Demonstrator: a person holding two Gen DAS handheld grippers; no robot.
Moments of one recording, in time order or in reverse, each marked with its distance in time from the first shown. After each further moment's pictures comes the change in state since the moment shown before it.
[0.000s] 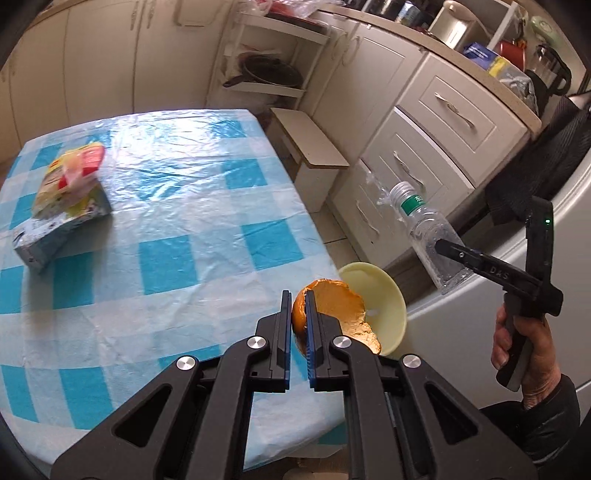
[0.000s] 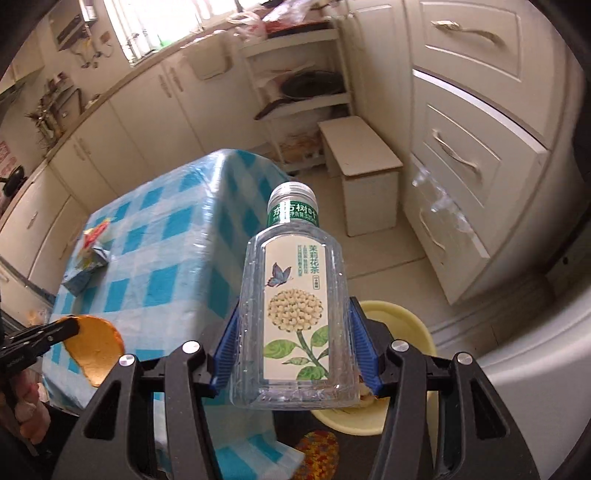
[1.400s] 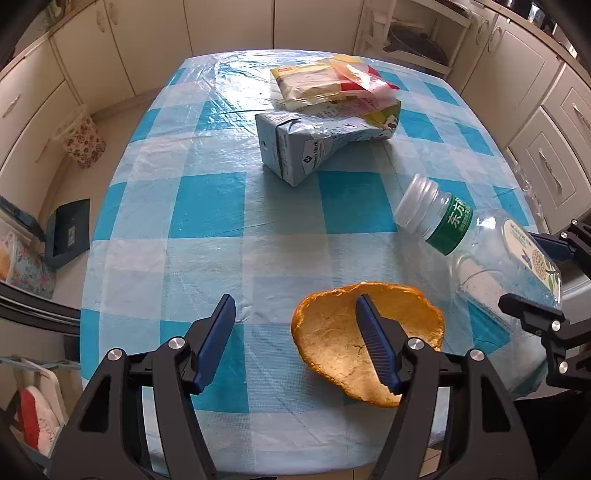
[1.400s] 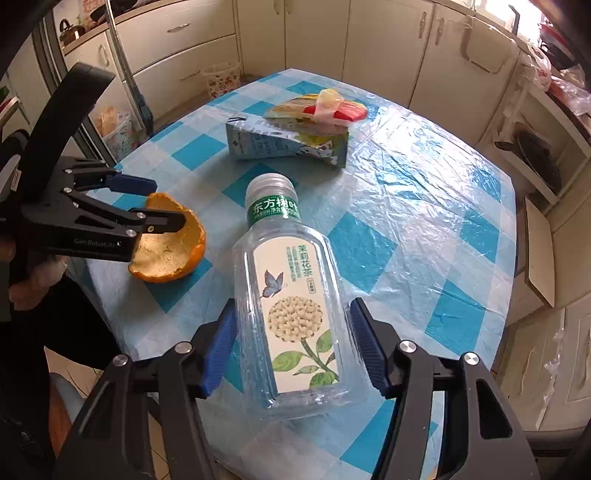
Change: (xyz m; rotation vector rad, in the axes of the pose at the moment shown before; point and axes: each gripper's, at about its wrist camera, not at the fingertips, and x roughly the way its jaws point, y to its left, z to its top) left arm -0.046 0.200 -0.049 -0.186 0.135 0.429; right arm 0.063 0.293 -0.055 -0.771 0.192 0.233
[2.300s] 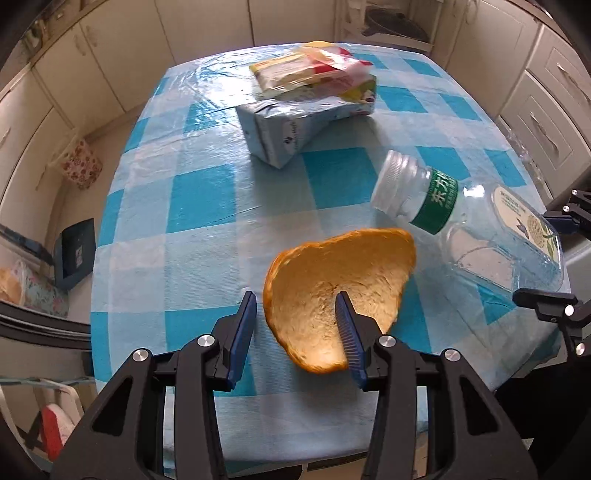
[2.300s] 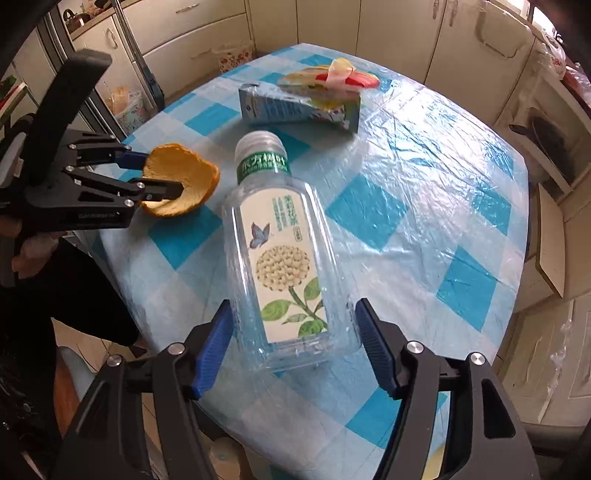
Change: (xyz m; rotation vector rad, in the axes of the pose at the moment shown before) left arm -0.006 -0.017 -0.013 0.146 0.018 0.047; right arm 0.003 0.003 -0.020 -0.045 0.106 0.044
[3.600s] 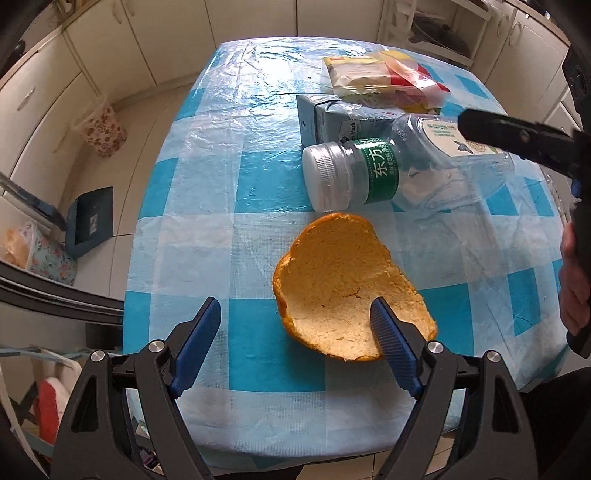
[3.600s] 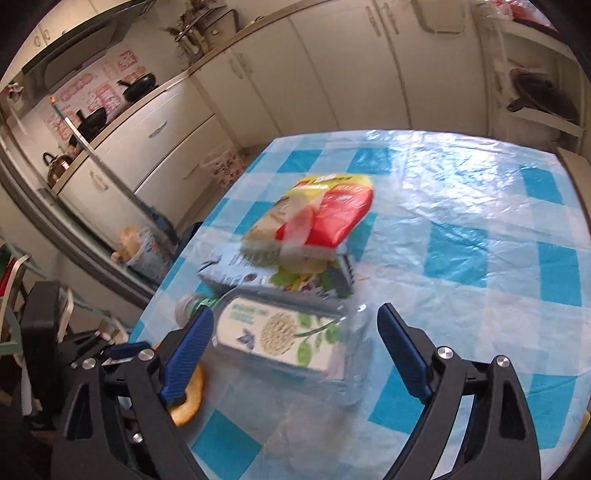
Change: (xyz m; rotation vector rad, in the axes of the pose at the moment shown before) left arm 0.001 0.055 -0.006 -0.147 0.038 0.045; right arm 0.033 -0.036 0.101 0.339 -0.299 0.257
